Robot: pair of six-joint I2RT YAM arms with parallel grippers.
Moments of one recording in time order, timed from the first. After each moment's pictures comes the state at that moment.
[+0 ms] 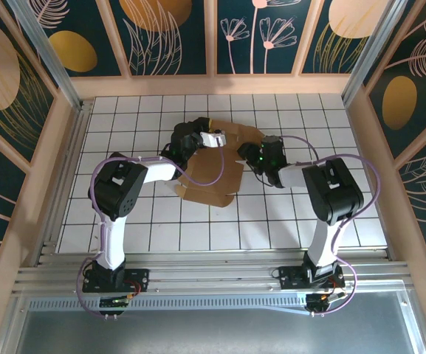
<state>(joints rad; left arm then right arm) -0.54 2.06 1.19 0.74 -0.01 1.24 0.36 1.87 0.86 0.42 -0.23 1.05</state>
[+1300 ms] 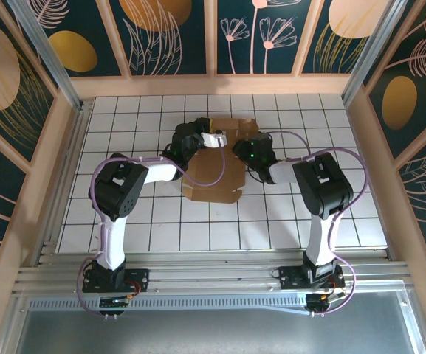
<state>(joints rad) -0.55 2.06 1.19 0.73 -0.03 1.24 0.43 1.95 0.96 0.42 -0.06 0.94</state>
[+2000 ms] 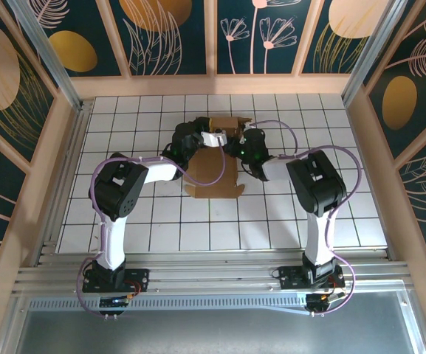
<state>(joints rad) -0.55 2.06 1.19 0.73 -0.04 1.24 0.47 2.01 1.06 0.50 -0.14 0.63</state>
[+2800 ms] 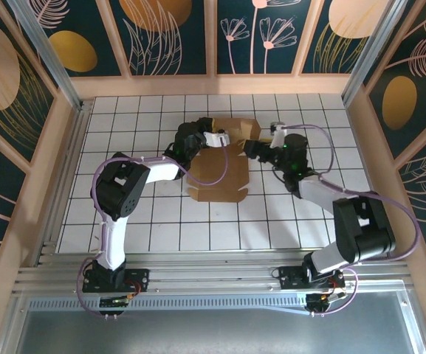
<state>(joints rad) -0.56 2.08 1.22 0.71 -0.04 1.24 0.27 1.47 0.71 0.48 -0.36 0.40</state>
